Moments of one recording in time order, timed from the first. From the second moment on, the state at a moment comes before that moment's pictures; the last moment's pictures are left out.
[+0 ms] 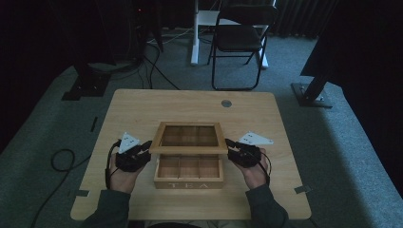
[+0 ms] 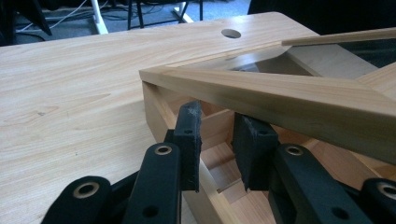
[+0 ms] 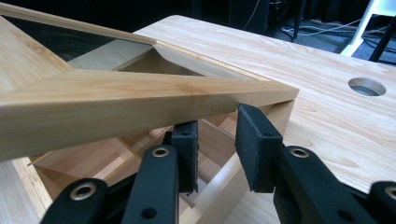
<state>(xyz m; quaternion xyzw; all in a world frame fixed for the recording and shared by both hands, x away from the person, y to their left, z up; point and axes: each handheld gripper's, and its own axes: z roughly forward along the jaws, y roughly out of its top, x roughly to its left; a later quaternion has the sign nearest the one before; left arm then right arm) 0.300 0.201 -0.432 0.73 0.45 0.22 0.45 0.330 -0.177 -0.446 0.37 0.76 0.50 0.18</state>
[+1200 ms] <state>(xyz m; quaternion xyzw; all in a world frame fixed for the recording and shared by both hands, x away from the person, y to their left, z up) 0.290 0.201 -0.444 0.73 0.46 0.21 0.46 0.321 -0.183 -0.456 0.38 0.76 0.51 0.17</state>
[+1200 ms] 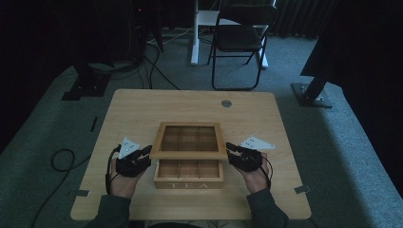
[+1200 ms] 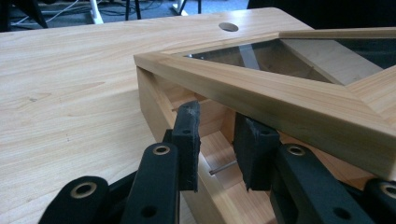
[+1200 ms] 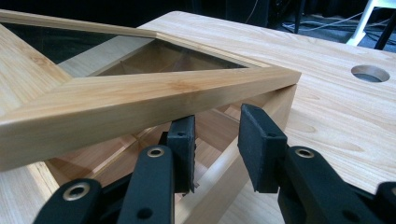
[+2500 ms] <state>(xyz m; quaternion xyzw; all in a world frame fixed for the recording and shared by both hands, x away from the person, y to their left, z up) 0.280 0.204 -0.458 0.73 0.47 0.20 0.46 0.315 -0.184 -0.468 0.38 0.76 0.50 0.16</state>
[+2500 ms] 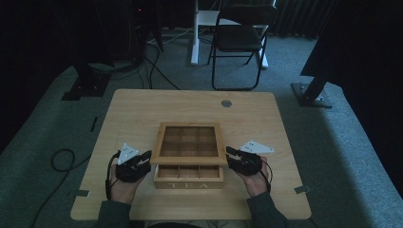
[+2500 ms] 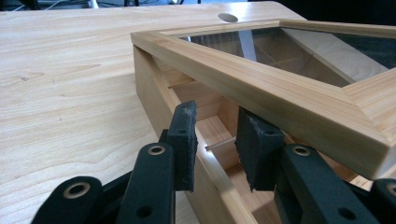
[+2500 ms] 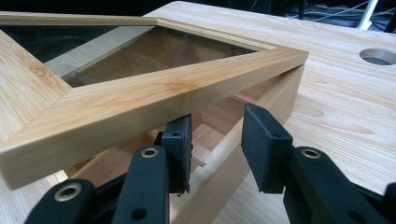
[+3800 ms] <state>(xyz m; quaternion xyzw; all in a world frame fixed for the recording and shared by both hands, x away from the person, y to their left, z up) 0.276 0.209 -0.468 0.72 0.48 0.19 0.46 0.313 -0.183 -0.477 0.39 0.77 0.49 0.15</state>
